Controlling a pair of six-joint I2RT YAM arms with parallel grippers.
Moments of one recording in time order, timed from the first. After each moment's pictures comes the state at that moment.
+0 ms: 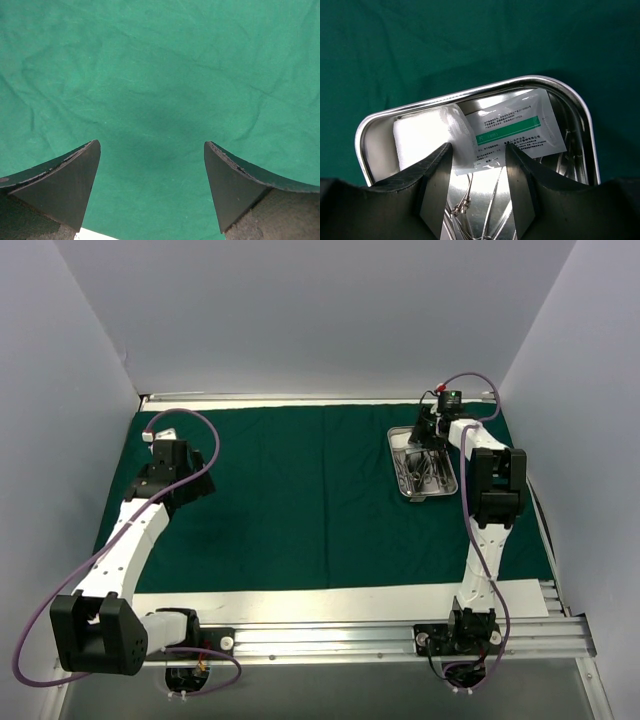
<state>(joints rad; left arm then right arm) -0.09 1.22 0.99 -0.62 -0.29 -0.41 -0.02 2.22 1.66 -0.33 -0.14 0.29</state>
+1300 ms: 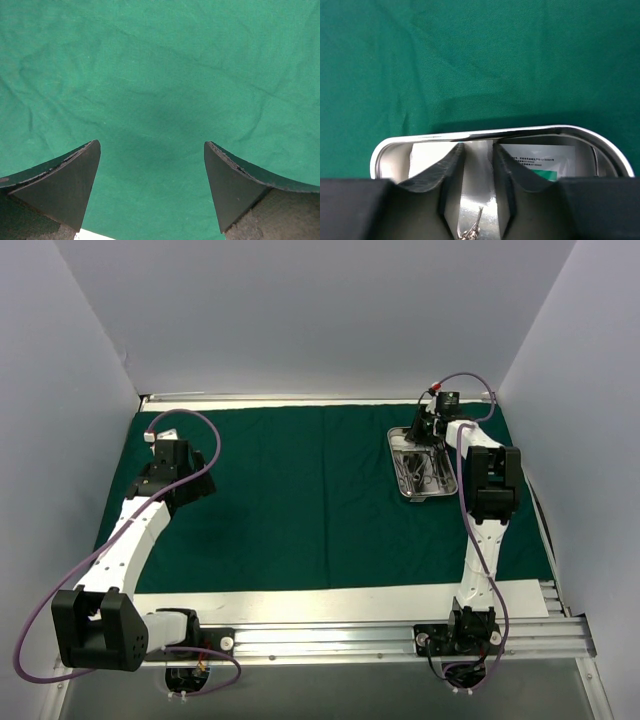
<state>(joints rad) -0.09 1.24 0.99 -0.62 -0.29 -0.41 -0.02 2.30 1.71 -0.25 -0.25 0.27</state>
